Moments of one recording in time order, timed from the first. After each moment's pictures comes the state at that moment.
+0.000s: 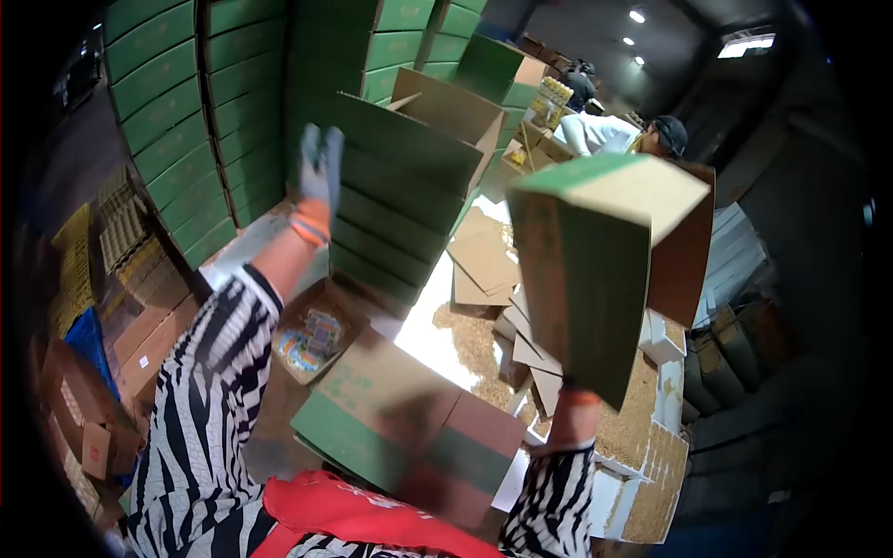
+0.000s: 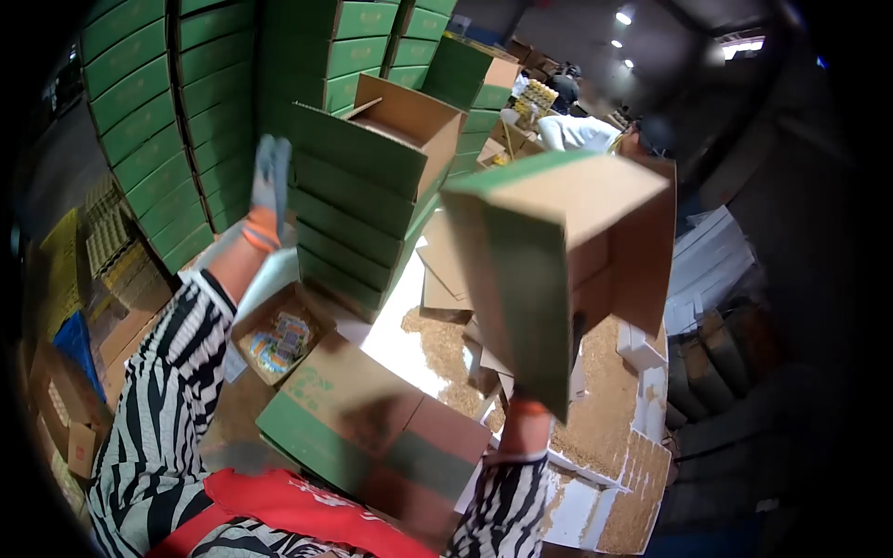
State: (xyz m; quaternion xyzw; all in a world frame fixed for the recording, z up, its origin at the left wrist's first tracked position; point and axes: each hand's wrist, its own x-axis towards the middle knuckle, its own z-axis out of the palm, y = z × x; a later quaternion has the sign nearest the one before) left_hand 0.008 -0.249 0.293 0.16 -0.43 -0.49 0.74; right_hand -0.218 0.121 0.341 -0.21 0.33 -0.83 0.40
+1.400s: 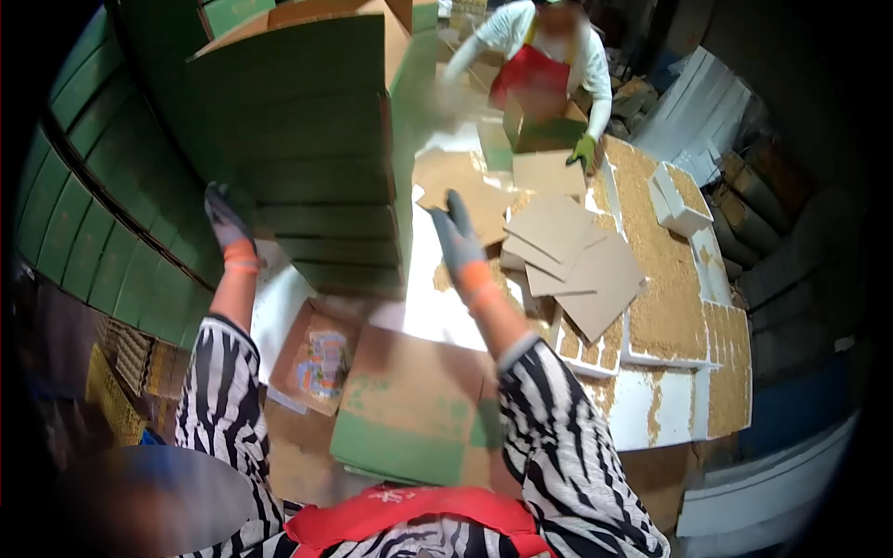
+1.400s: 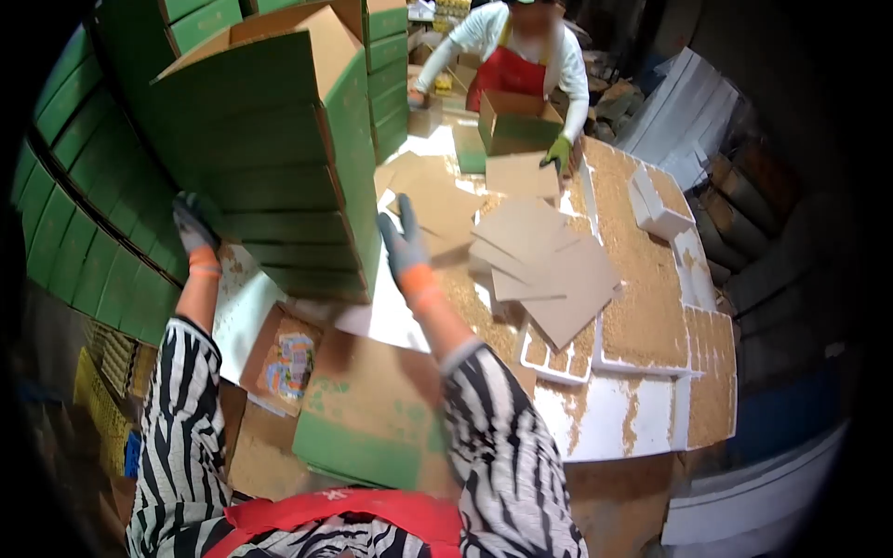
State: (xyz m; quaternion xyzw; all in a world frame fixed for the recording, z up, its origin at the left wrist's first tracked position) left_hand 0.035 -0.348 0.211 0.23 -0.53 -0.47 0.67; right_hand -0.223 -0.072 0.194 -0.33 0.58 -0.71 0.24
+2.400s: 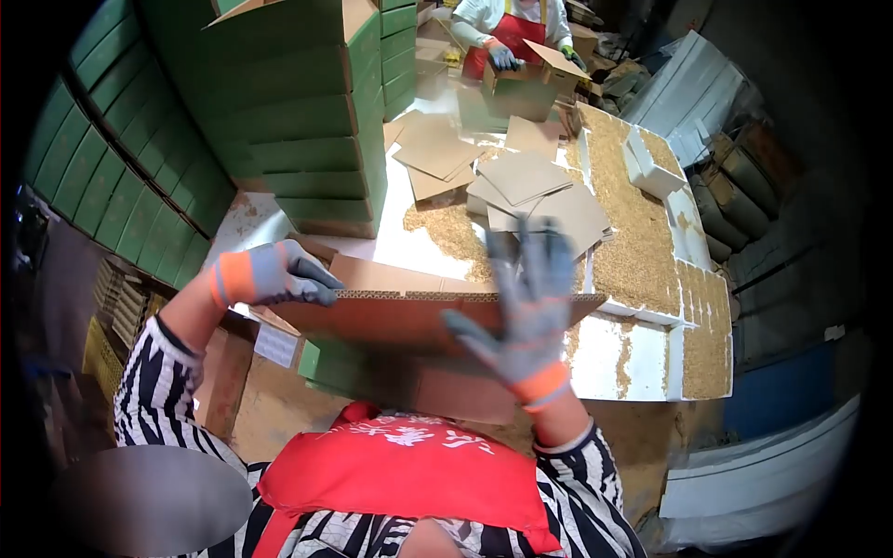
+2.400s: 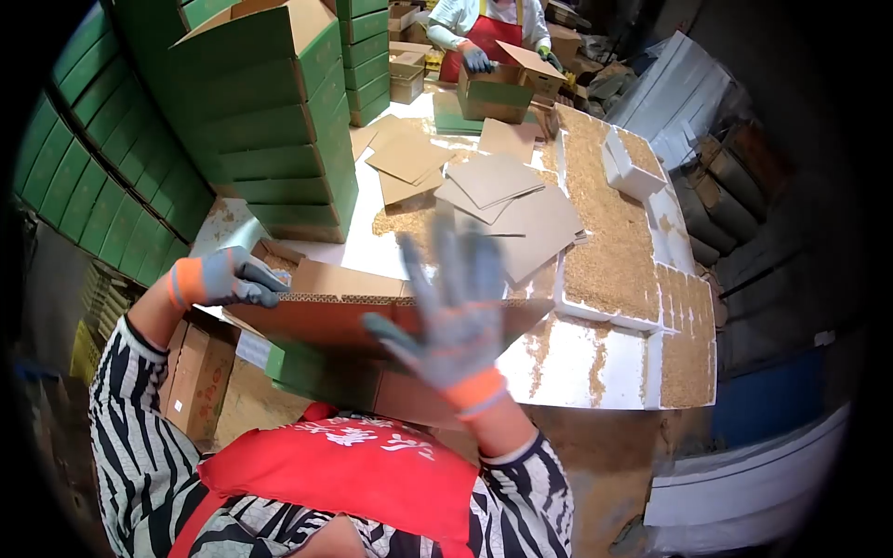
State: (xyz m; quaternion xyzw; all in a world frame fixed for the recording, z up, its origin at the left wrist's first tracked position) left_hand 0.059 -0.032 0.350 0.17 -0.85 -0.48 -0.14; right_hand -0.129 0.236 0.324 -0.56 0.75 -0.29 -0.22
